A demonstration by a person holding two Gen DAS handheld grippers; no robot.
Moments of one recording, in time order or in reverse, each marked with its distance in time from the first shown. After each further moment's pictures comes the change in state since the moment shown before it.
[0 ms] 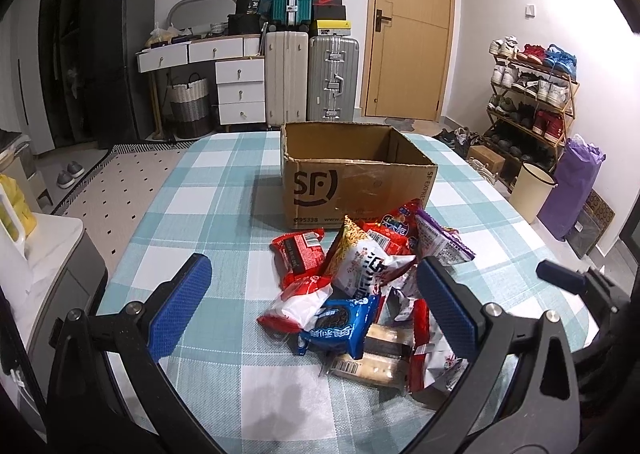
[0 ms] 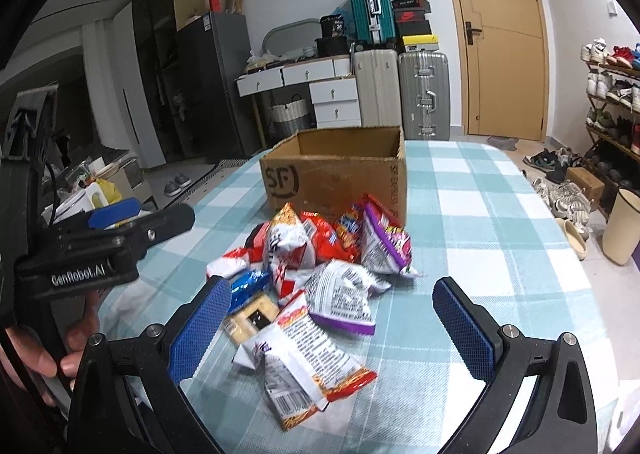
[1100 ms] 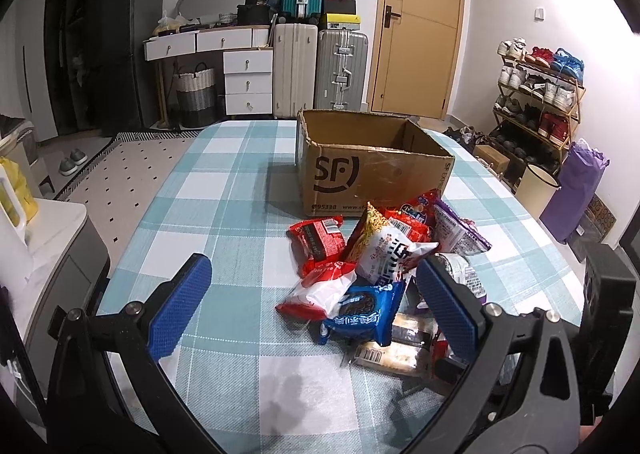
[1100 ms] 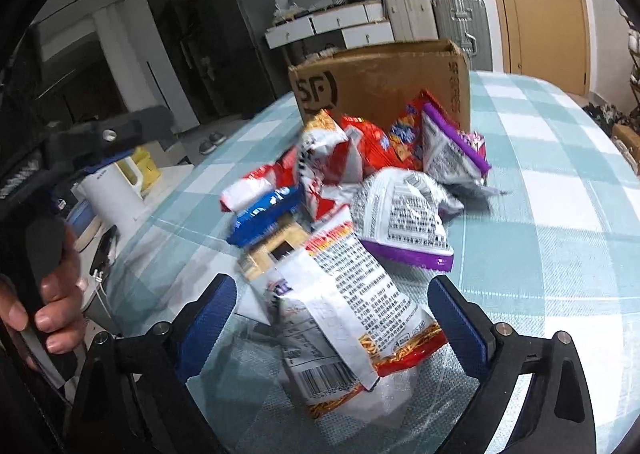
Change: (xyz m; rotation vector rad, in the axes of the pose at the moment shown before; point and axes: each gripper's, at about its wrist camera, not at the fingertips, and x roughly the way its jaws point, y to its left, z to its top) left arm 0.011 0.020 -0.010 -0.029 0.029 0.014; right arm 0.070 0.006 -0.046 0.040 0.194 0.169
